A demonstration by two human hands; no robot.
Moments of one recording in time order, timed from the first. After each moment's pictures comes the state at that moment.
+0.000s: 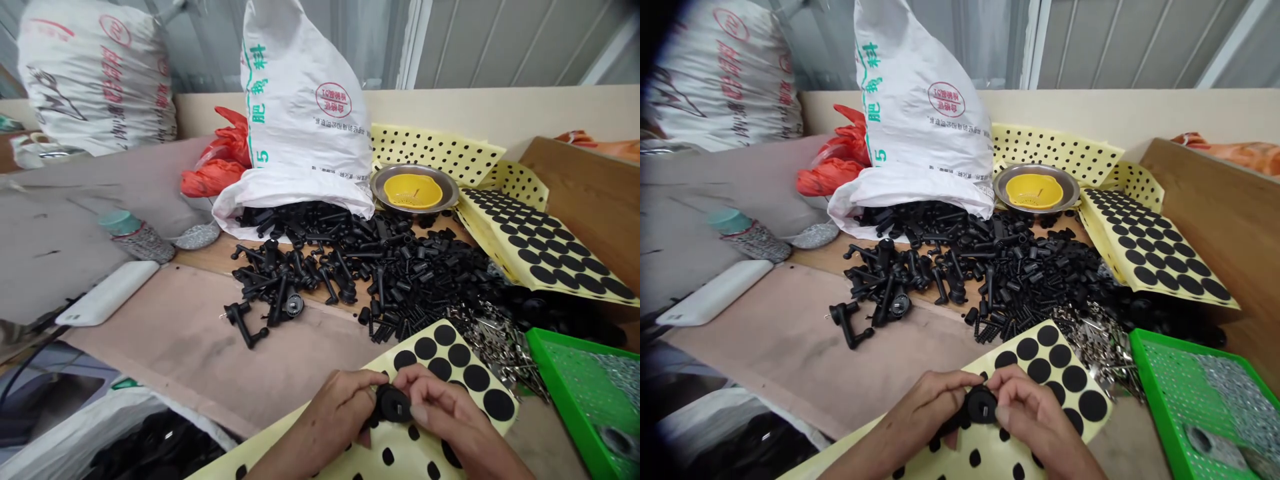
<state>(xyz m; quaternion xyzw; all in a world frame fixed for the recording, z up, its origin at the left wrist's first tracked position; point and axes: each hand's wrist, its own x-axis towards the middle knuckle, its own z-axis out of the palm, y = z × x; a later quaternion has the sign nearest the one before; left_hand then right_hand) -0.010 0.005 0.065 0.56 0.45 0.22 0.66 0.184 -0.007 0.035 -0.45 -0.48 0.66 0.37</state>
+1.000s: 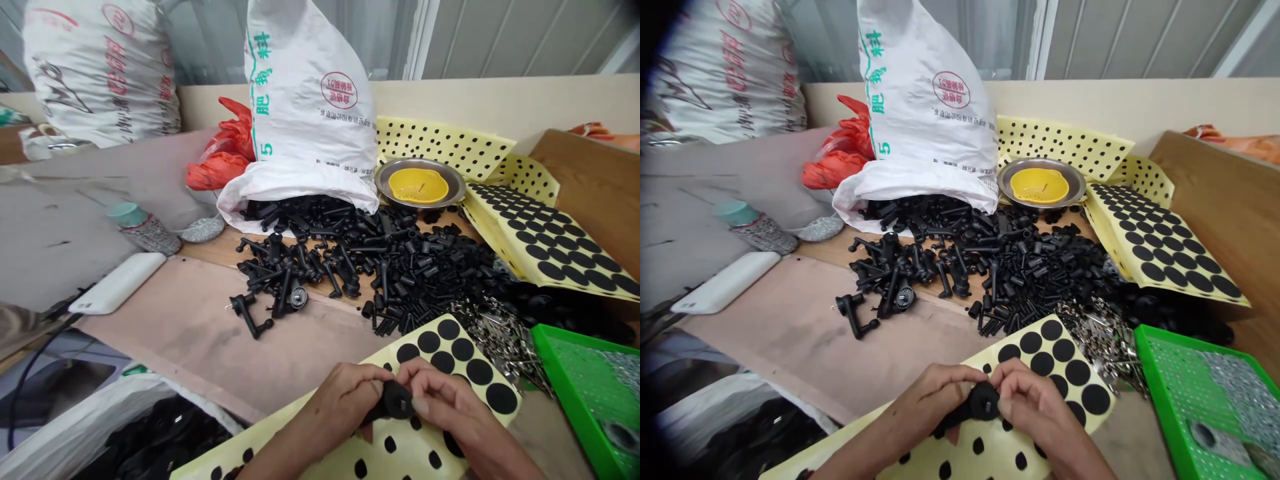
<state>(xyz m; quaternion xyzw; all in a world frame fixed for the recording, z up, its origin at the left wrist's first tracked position) -0.010 0.001 0.045 0.53 0.47 0.22 0.67 0.184 -0.006 0.045 -0.44 -0.49 0.67 0.34</state>
